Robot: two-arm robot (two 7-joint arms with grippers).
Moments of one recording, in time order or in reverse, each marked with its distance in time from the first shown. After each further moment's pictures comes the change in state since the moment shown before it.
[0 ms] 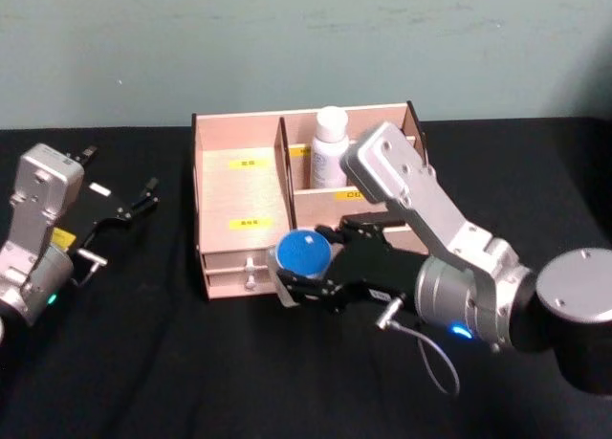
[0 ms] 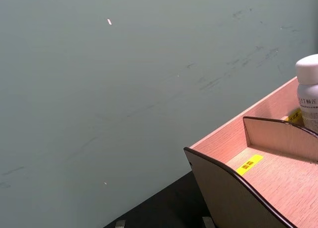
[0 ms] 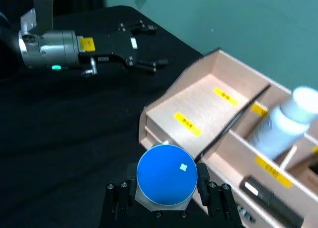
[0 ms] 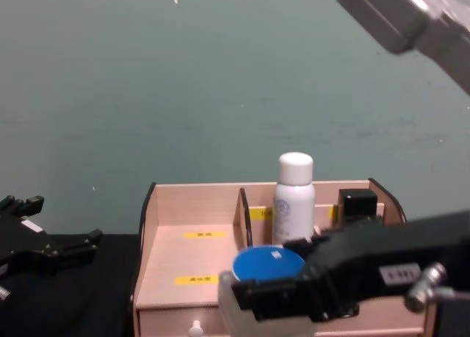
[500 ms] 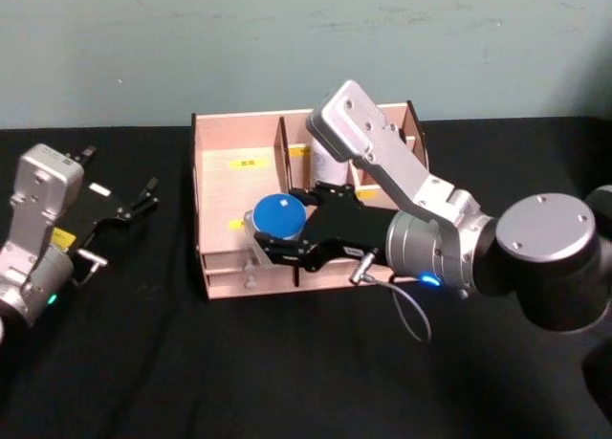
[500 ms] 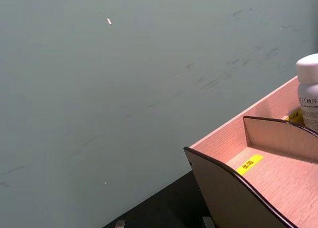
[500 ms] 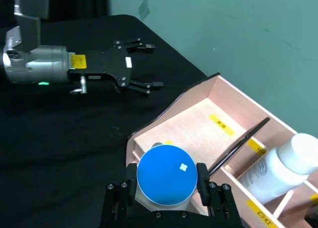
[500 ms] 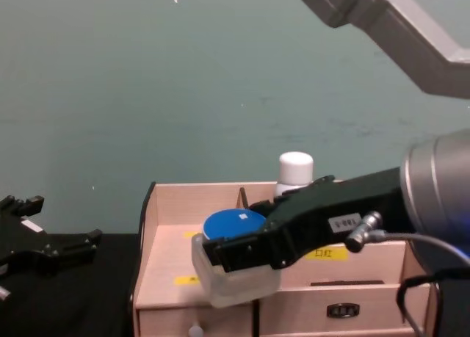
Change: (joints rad) left arm 0.000 0.000 0.000 0.000 0.000 0.000 0.000; right arm 0.181 -0.022 -0.068 0.154 0.012 -0.048 0.030
